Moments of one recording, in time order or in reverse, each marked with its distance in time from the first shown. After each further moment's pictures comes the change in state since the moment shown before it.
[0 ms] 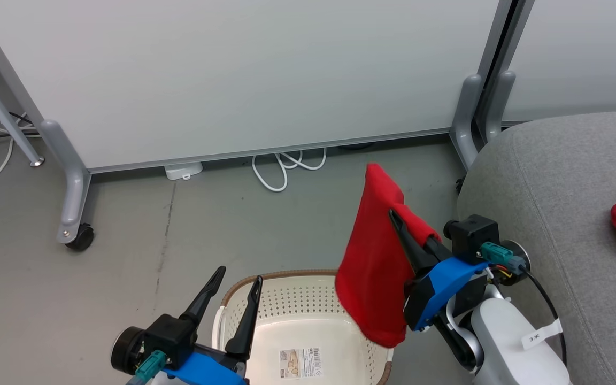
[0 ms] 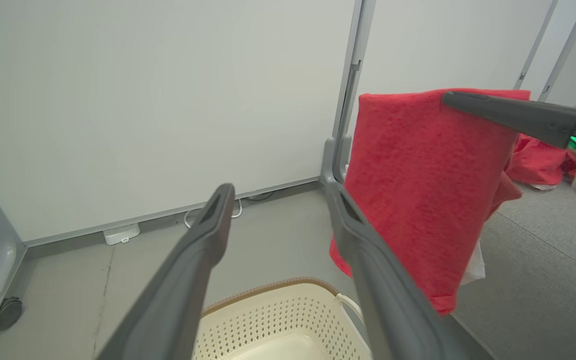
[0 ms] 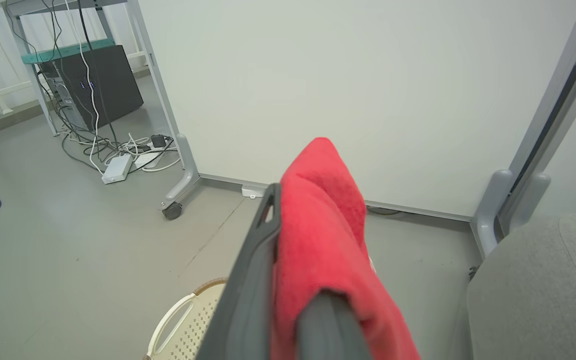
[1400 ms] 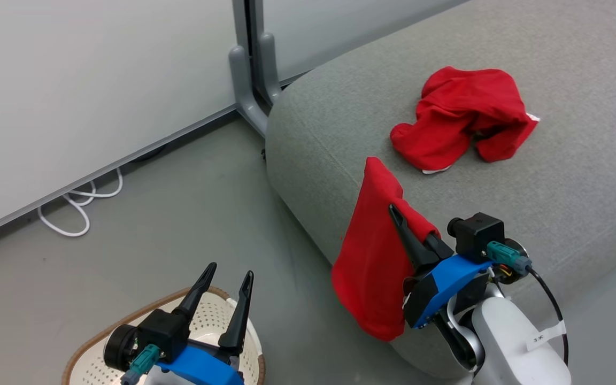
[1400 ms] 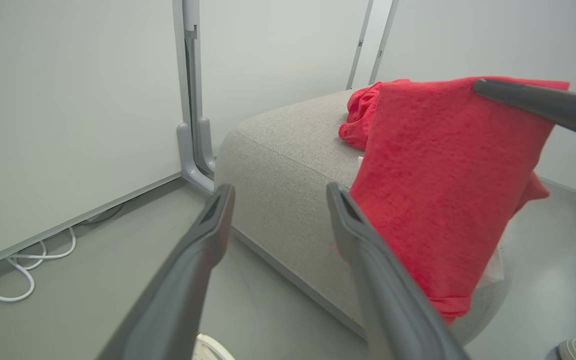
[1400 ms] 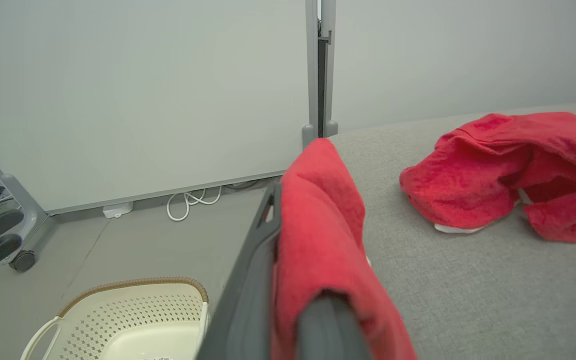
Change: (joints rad) left arm -0.012 -0.011 0.038 0.033 0.010 -0.005 0.000; right arm 0.009 0.000 0.001 -0.030 0.029 0.000 -0.014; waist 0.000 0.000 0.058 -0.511
